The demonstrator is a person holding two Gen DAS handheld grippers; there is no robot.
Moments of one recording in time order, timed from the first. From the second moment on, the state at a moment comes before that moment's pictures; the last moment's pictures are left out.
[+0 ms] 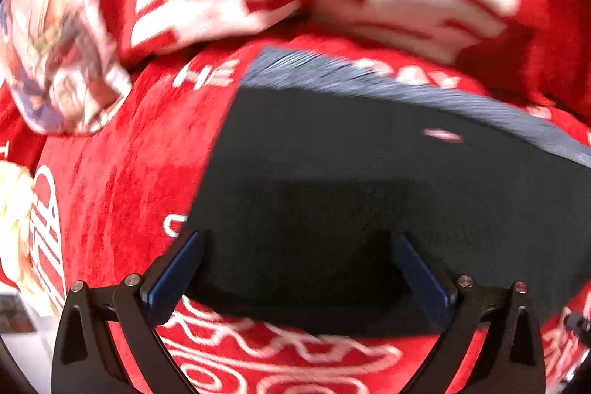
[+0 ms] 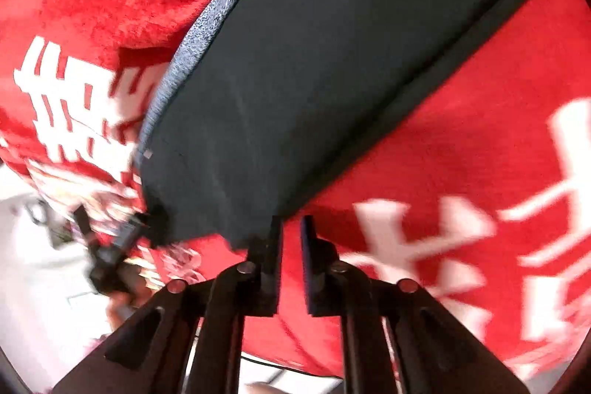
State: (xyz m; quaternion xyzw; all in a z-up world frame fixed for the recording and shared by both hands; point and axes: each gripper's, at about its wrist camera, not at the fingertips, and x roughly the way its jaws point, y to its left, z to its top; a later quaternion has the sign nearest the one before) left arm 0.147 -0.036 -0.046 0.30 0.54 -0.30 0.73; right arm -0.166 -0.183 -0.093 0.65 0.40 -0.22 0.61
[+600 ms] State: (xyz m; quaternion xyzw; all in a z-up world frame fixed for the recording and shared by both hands) left arm 0.007 -0.129 -0.069 0.38 0.51 -0.41 0.65; right arm -0.182 -0.235 -0.066 0.44 0.50 -0.33 0.66
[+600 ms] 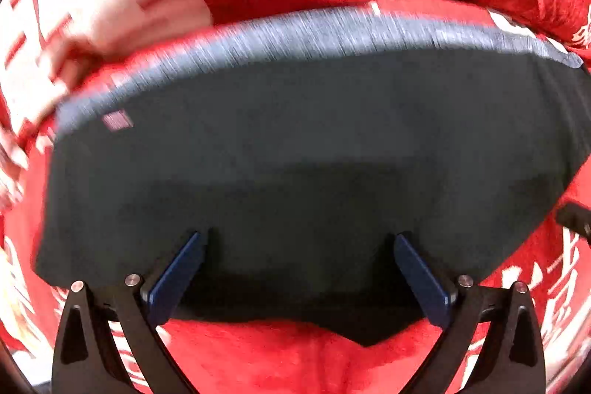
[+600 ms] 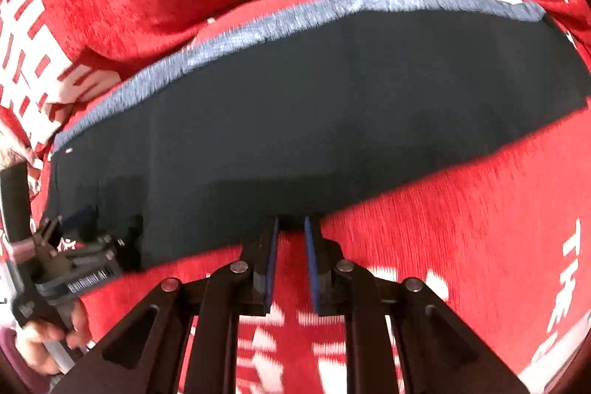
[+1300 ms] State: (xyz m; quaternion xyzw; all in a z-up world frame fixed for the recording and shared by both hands) left arm 0.111 -0.113 -0.054 0.37 0.55 -0.33 0.67; right arm -0.205 -0.195 -0.035 0.51 0.48 -0.33 0.64
